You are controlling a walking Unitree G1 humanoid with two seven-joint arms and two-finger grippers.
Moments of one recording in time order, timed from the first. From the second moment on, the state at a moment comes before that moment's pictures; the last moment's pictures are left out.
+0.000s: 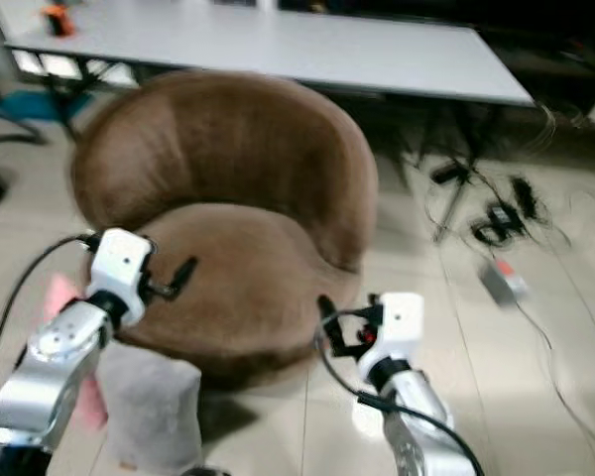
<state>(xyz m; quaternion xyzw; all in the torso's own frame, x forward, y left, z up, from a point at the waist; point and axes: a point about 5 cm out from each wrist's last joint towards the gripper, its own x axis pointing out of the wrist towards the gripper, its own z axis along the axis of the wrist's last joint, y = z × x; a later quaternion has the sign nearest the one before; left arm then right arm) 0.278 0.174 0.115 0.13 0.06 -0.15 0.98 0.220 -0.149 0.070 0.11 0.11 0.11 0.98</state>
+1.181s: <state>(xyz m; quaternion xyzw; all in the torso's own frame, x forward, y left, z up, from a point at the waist) 0.276 0.168 0.116 0.12 0.04 -0.18 0.98 0.232 -0.165 0.074 0.00 0.09 0.05 0.99</state>
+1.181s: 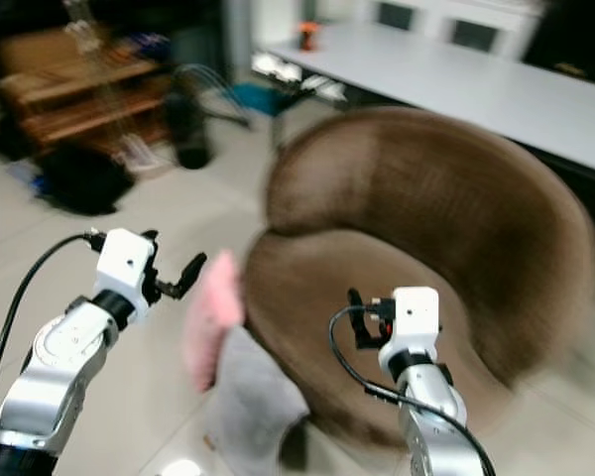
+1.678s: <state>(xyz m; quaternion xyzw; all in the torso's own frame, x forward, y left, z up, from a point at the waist) 0.275 0.175 0.109 0.14 0.05 -0.17 0.97 0.230 -0.159 0.070 0.03 0.09 0.07 0.99</state>
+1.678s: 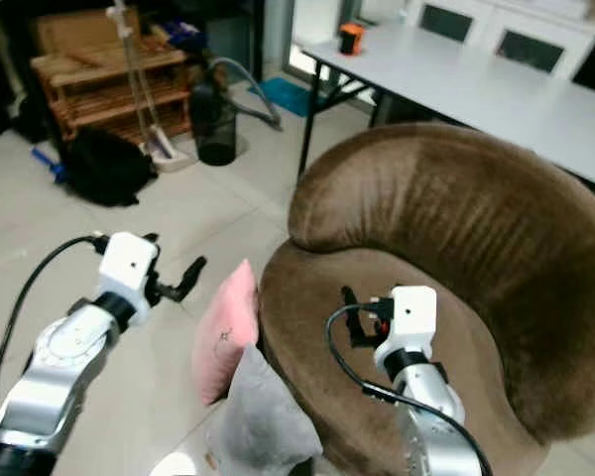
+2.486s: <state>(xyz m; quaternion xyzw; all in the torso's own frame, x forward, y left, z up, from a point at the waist) 0.270 0.181 0.098 0.14 0.05 -0.16 0.98 0.225 -0.156 0.066 0.04 0.09 0.09 0.99</state>
